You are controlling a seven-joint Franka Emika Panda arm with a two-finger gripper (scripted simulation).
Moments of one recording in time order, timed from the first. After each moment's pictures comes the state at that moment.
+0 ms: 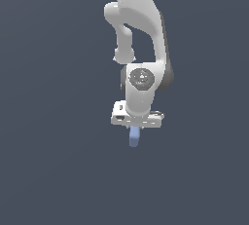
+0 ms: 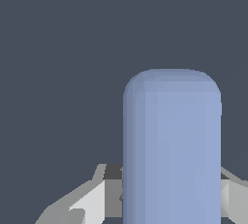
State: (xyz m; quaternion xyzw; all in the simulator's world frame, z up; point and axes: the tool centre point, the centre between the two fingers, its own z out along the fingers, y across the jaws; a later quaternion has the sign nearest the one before) arm 0.047 0.046 0.096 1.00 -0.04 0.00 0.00
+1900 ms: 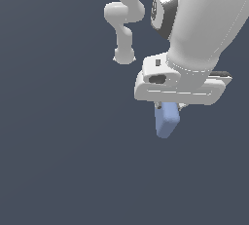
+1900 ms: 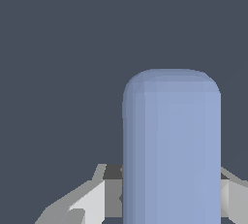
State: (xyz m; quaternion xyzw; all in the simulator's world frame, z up) arm 0.089 0.126 0.308 1.00 -0.04 0.00 0.00
